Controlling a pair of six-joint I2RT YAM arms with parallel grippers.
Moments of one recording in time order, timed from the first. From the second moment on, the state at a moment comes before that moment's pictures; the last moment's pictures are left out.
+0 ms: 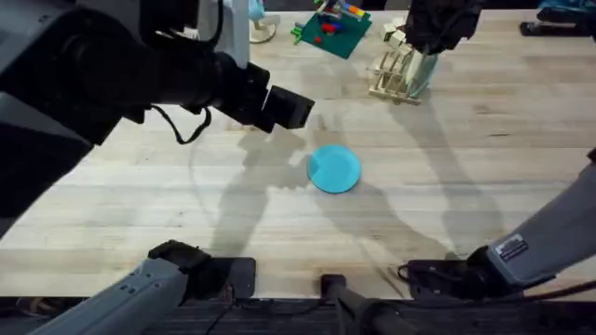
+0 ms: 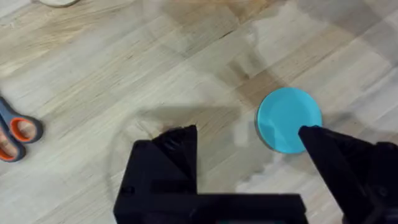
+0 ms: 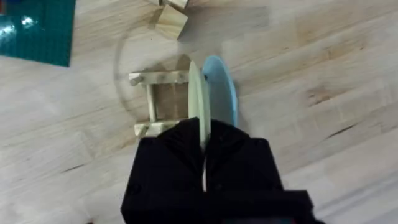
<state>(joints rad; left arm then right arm) -0.34 1.09 1.08 -0.87 0.21 0.13 0.25 1.90 1.75 -1.09 0.38 0.53</state>
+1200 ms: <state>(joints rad) -0.34 1.09 1.08 -0.87 0.21 0.13 0.24 1.93 1.75 -1.10 0.37 0.53</state>
